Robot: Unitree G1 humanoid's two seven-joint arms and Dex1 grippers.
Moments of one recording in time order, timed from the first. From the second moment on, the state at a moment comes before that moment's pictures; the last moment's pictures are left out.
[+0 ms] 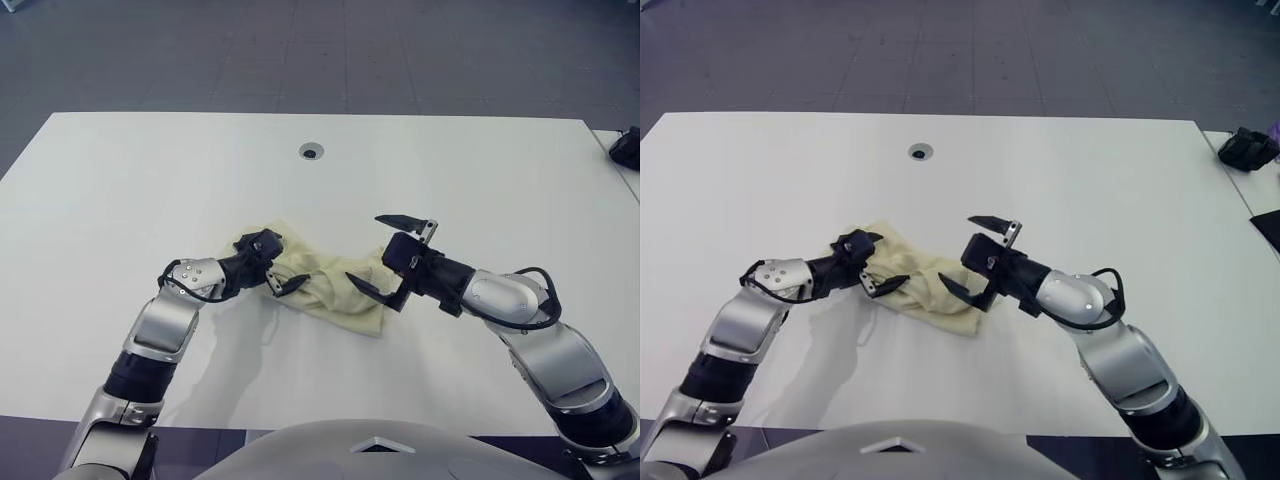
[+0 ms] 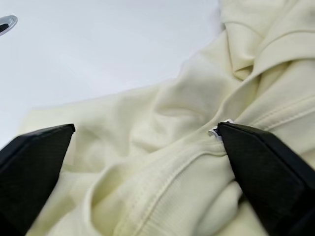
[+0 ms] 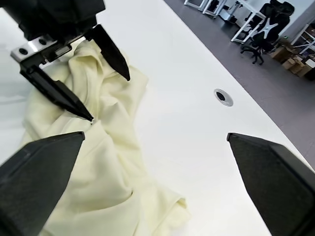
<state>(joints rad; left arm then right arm) -0.12 0.52 -0.21 -0.24 -0.06 0.55 -0.74 -0.08 -0.68 0.35 -0.77 0.06 0.70 0.58</state>
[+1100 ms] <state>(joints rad) -0.43 0.57 0.06 -0.31 -0.22 0.80 -0.54 0.03 -0.83 0.43 -0.61 -0.28 0.47 0.66</state>
